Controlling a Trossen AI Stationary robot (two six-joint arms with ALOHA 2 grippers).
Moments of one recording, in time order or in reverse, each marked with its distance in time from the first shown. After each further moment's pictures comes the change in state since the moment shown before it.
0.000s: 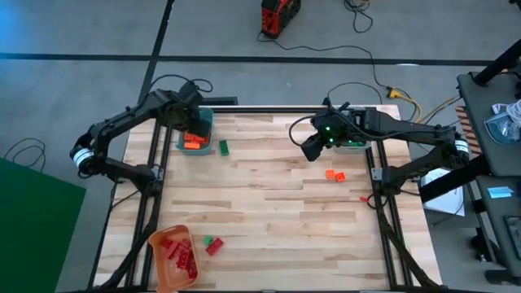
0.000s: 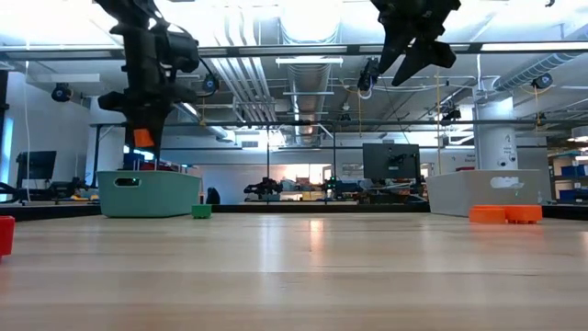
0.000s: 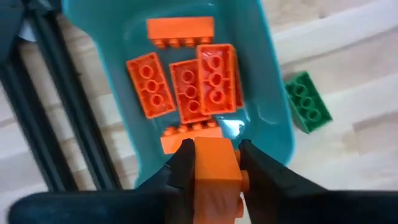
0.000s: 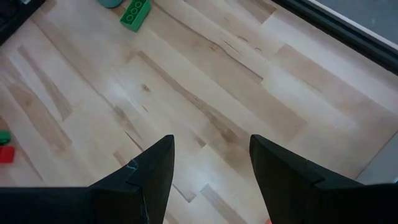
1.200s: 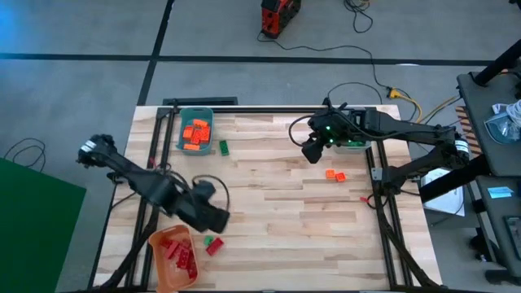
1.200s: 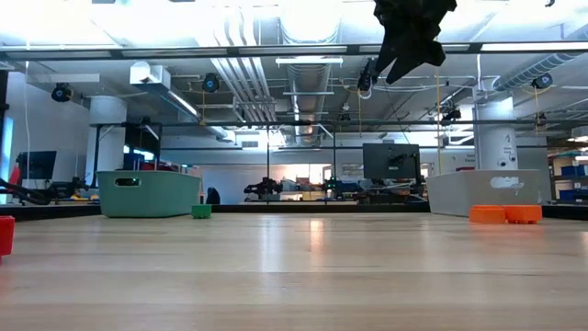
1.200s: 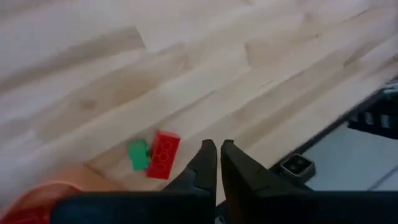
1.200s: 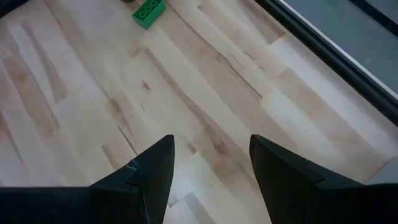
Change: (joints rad) left arm -1.337 0.131 0.286 0.014 -0.070 -1.210; right arm 0.000 0.000 0.000 0.032 0.000 -0.186
